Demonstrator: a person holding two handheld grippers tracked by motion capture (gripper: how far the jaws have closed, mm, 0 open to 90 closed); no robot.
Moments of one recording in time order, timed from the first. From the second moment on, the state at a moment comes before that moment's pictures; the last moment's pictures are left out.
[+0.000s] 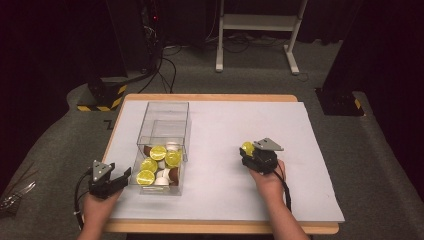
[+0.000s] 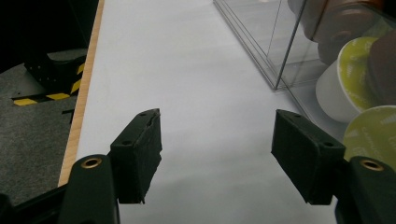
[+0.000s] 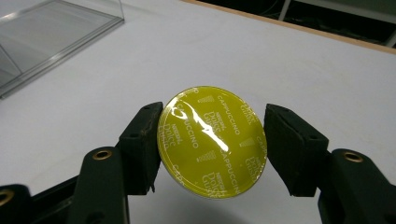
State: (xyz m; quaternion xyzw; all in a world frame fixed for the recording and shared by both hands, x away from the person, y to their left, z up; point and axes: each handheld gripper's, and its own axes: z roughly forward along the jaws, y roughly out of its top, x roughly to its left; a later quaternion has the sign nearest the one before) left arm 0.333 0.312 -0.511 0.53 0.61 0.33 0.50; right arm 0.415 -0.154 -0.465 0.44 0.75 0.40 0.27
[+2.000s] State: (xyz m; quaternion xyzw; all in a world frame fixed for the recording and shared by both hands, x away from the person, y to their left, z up) left arm 0.287 0.317 -0.482 0.53 0.58 0.30 0.54; right arm 0.368 -0.109 -0.459 0.39 0.77 0.44 0.22
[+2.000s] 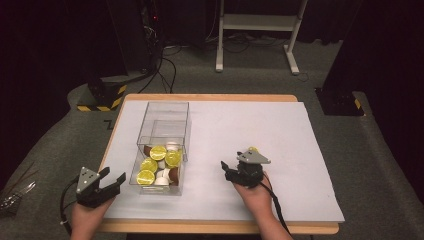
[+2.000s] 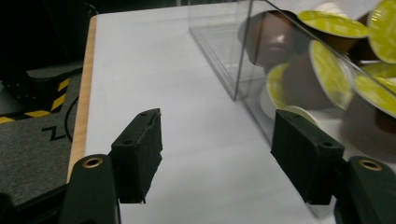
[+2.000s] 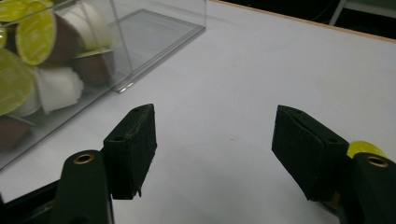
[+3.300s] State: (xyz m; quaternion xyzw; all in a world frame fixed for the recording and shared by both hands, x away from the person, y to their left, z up) left arm 0.264 0.301 -0.491 0.54 0.55 0.29 0.57; right arm 0.311 -0.009 -0.484 0.30 0.82 0.46 0.14
